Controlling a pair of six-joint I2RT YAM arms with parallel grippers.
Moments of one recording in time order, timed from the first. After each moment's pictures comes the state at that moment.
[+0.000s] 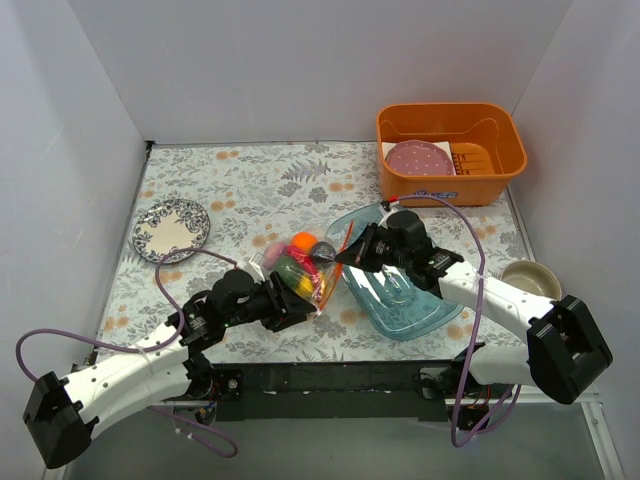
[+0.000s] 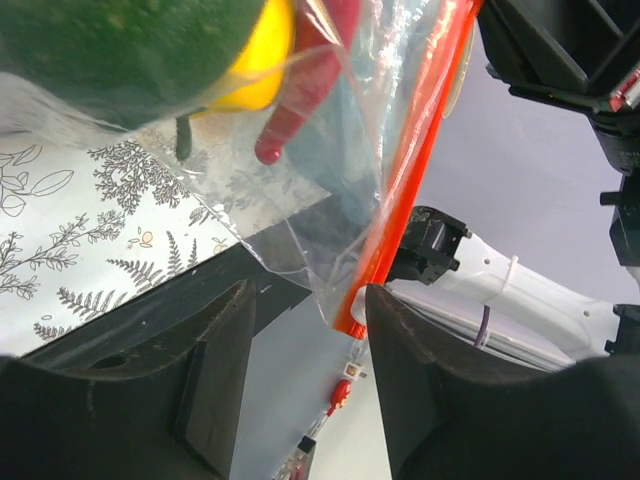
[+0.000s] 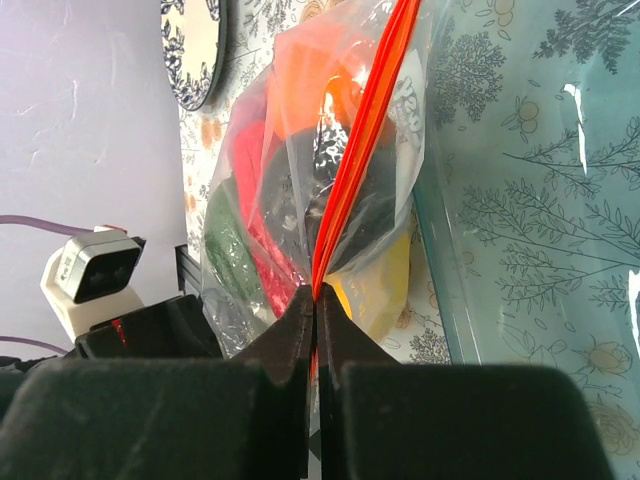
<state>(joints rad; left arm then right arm) -0.84 0.72 0.40 -0.19 0.23 -1.35 0.67 1.26 0.72 0.03 -0.27 1.03</state>
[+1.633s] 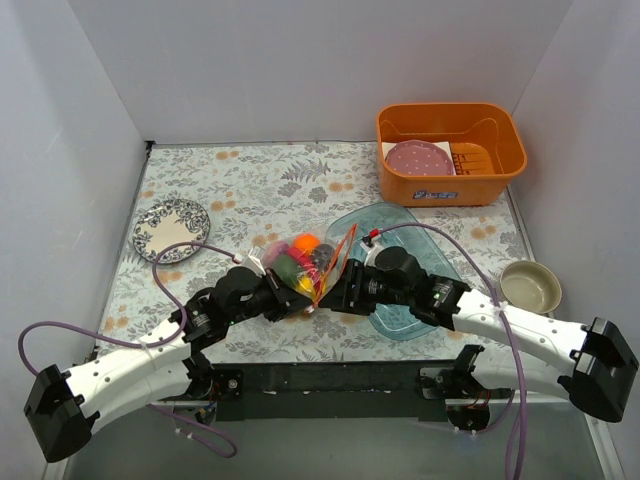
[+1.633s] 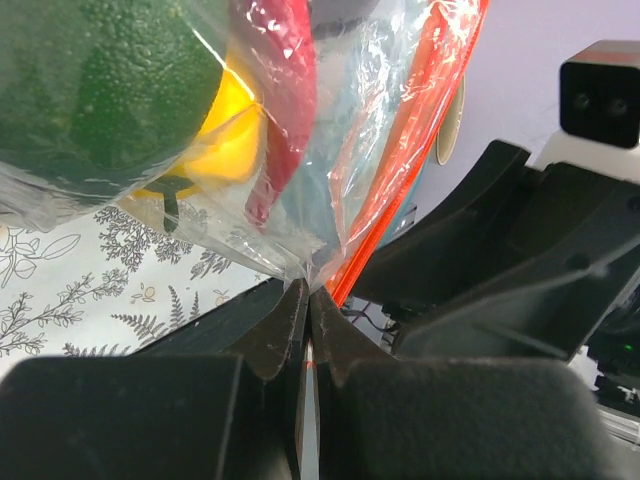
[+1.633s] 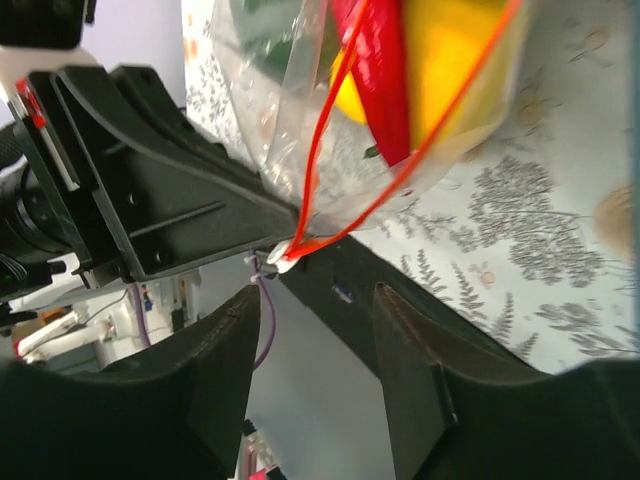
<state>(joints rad) -0.85 0.76 0.42 -0.13 0.09 -1.32 0.95 1.03 0.65 -0.17 -0.23 1.10</state>
